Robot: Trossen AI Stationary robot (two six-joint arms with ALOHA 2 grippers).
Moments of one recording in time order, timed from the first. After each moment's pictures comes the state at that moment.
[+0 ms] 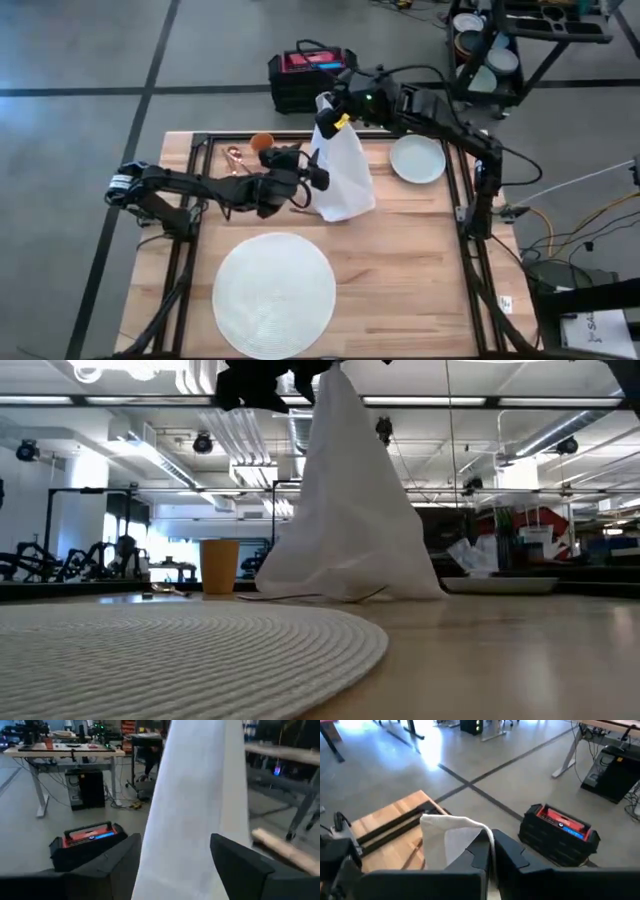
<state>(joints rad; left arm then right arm) -0.05 1.49 1.20 0.10 -1.12 -0.38 -0.27 1.88 2.36 -0.92 0.43 0.19</state>
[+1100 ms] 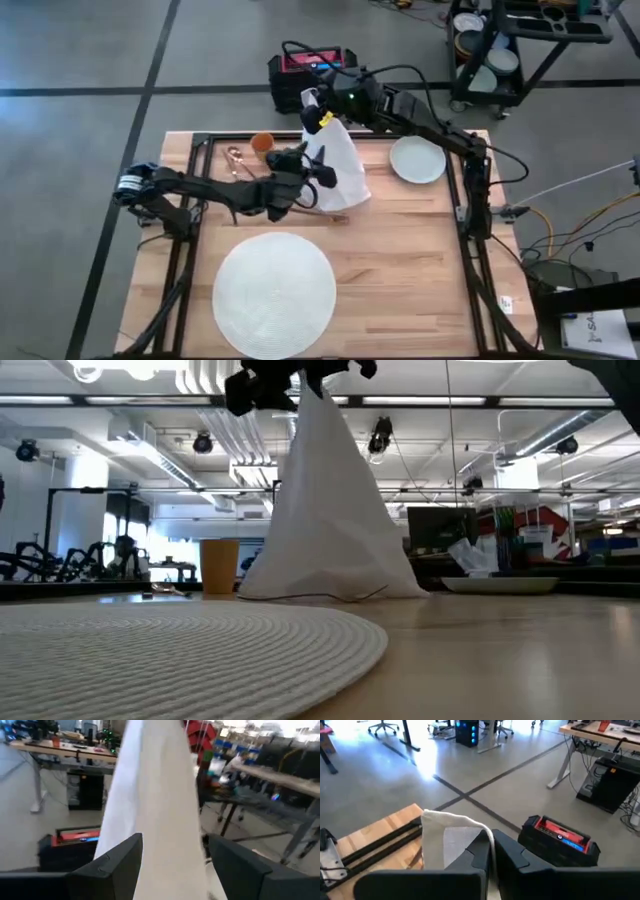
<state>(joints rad) -0.04 1.60 1.19 0.27 -1.18 -0.38 -0.29 1.95 2.36 -0.76 0.45 0.16</state>
